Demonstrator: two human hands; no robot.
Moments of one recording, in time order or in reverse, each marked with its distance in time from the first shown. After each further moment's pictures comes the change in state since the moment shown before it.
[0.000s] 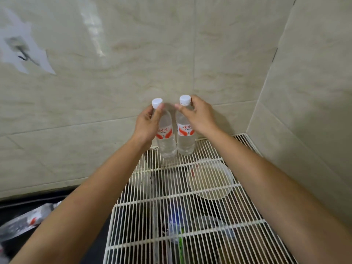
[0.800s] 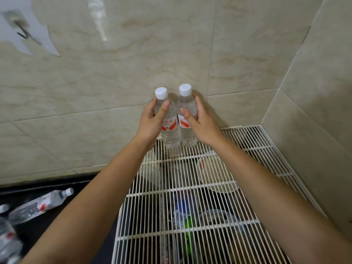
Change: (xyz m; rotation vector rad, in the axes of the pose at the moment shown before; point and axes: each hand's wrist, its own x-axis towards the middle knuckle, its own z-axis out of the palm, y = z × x) left_hand -0.012 -0.022 -0.023 -0.049 -0.044 0.008; right_hand -0.031 0.033 0.040 -0.007 -0.198 -0.006
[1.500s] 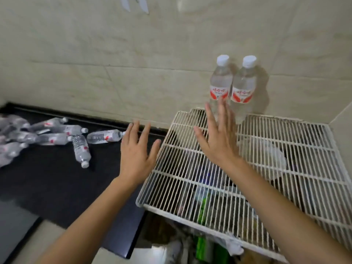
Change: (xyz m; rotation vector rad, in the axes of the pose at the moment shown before) left_hand -0.246 -0.042 -0.087 1.229 0.431 -0.063; right_hand -0.114 -0.001 0.073 -0.441 -0.024 -0.506
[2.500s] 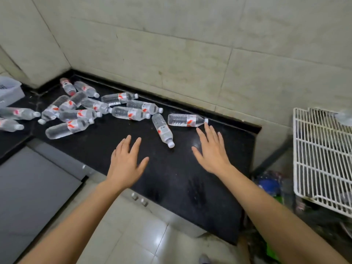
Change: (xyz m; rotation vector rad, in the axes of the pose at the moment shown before) left_hand -0.109 -0.450 -0.146 0.131 -0.235 -0.239; right_hand -0.020 -0.379 0.243 -0.132 -0.480 -0.048
